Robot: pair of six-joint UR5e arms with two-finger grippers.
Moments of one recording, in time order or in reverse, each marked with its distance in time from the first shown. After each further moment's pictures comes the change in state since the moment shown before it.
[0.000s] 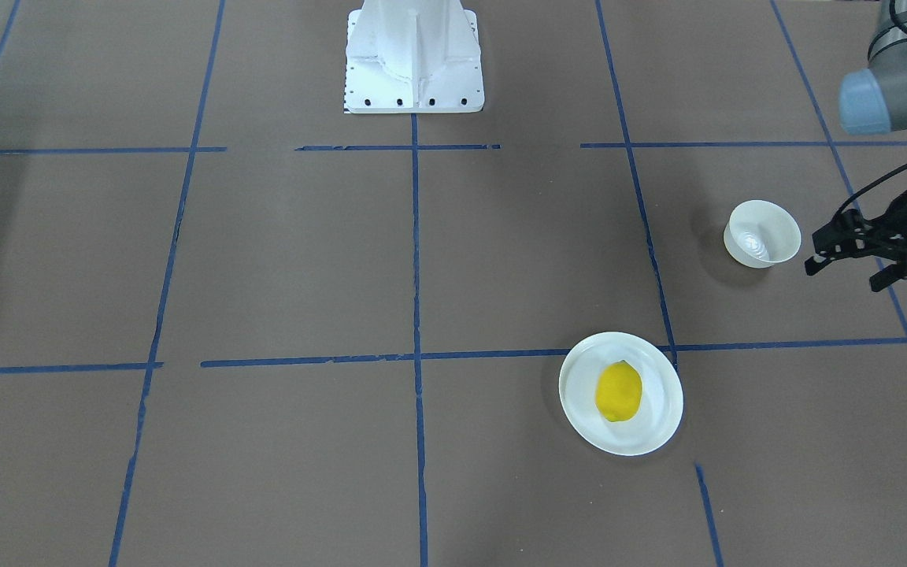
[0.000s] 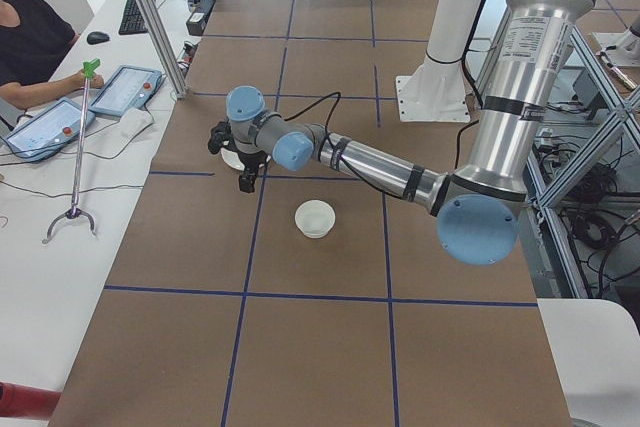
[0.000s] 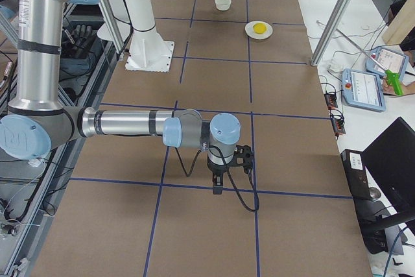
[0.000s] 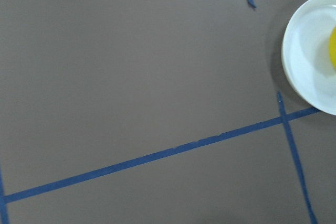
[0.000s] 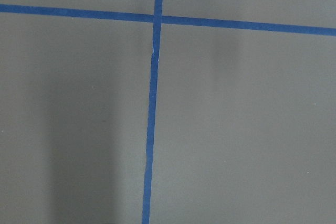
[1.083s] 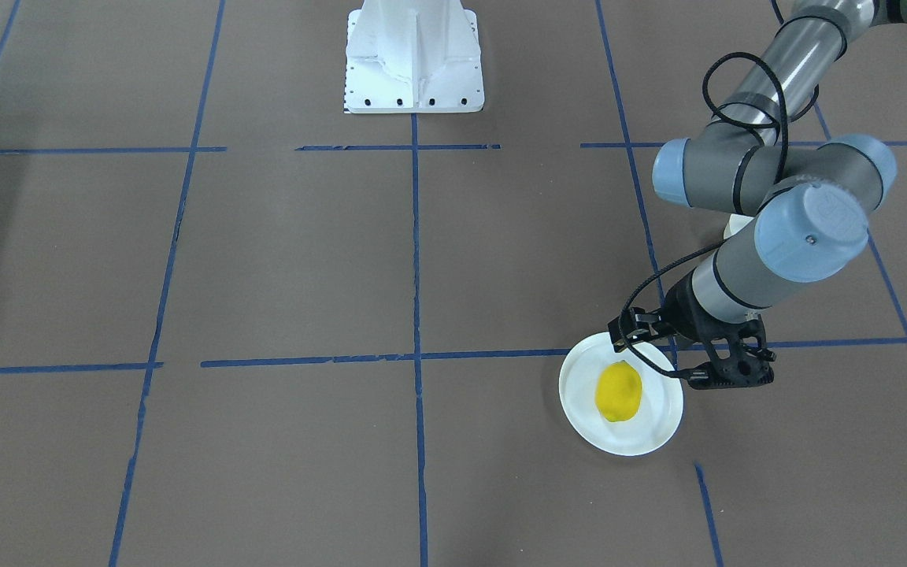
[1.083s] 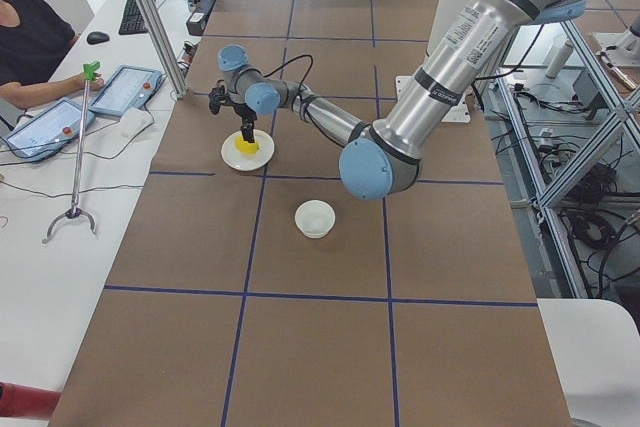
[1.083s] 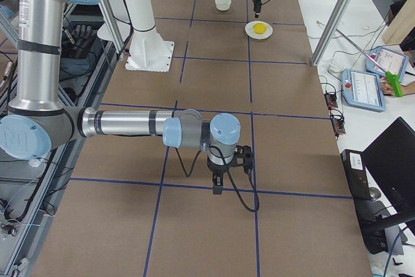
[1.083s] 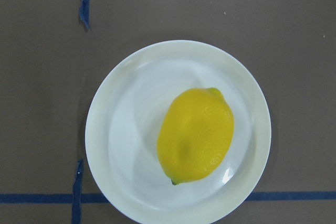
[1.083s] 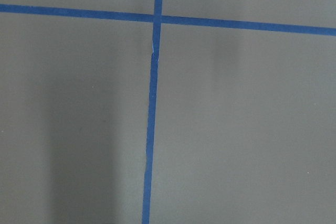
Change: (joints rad) left arm 0.225 -0.413 0.336 0.023 0.113 -0.407; right arm 0.000 0.000 0.000 0.000 0.000 0.000
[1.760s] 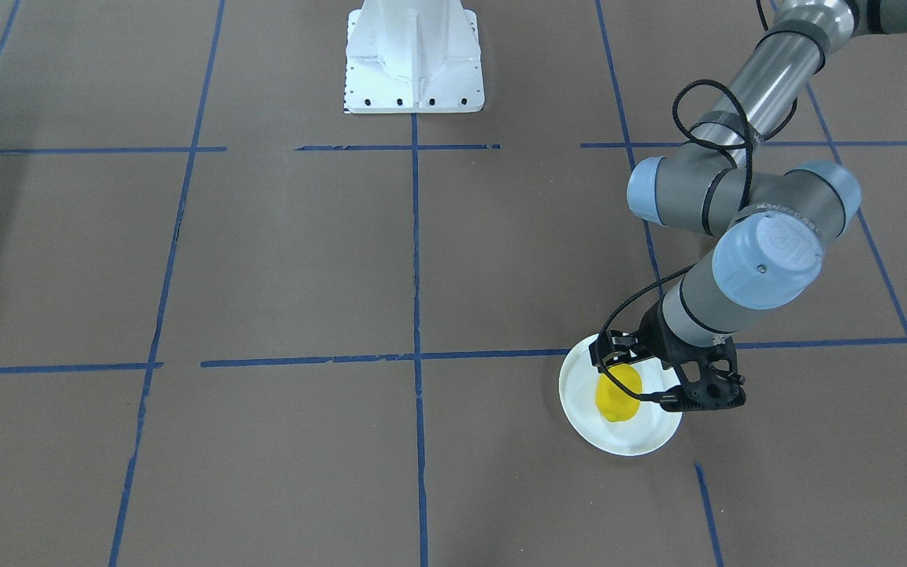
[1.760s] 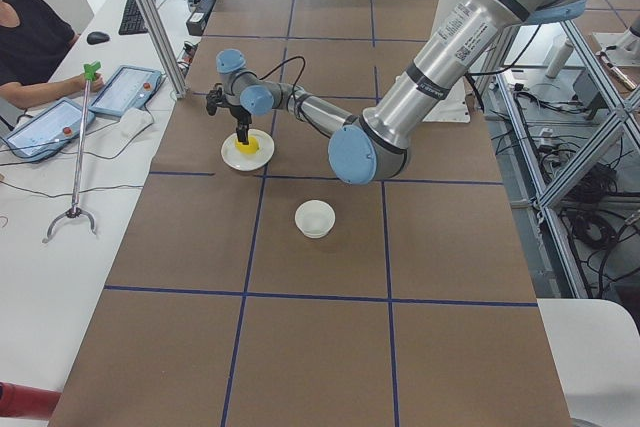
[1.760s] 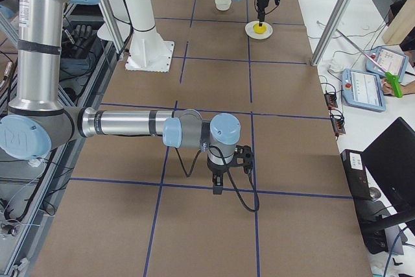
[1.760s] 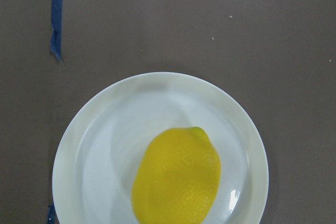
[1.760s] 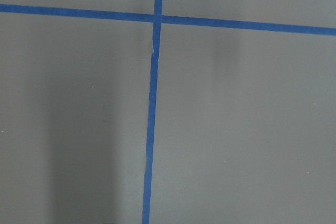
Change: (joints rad) left arm 0.036 -0.081 0.167 -0.095 0.060 -0.020; right arm 0.000 0.000 0.000 0.000 0.000 0.000
